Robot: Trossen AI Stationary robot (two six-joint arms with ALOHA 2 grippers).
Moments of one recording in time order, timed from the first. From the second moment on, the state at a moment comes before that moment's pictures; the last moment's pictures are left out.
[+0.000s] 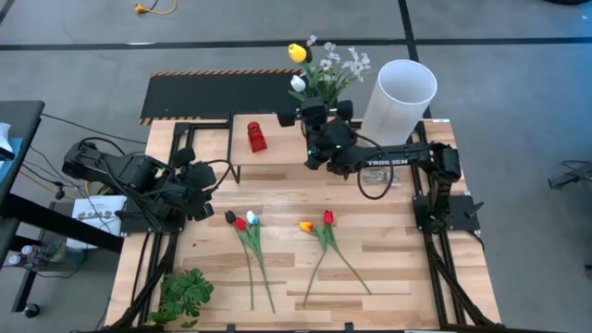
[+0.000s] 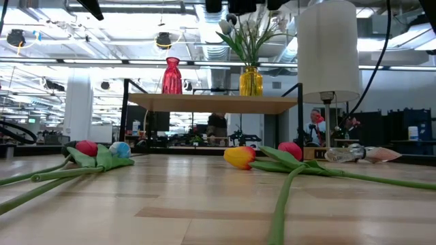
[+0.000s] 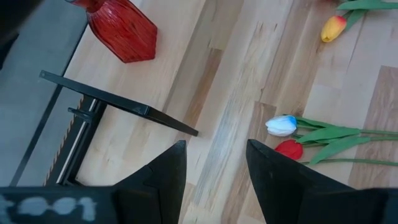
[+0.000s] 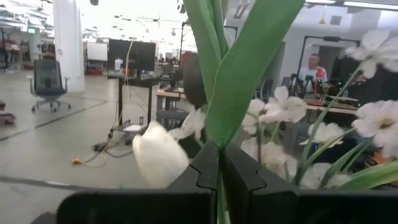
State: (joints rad) left arm -0.36 1.10 1.34 -1.45 -0.58 -0.57; right arm -0.10 1.89 1.58 0.84 1.33 -0.63
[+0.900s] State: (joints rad) left arm -0.36 1.10 1.34 -1.45 -0.58 -0.57; right arm -0.11 1.89 1.58 0.45 1.50 -0.28
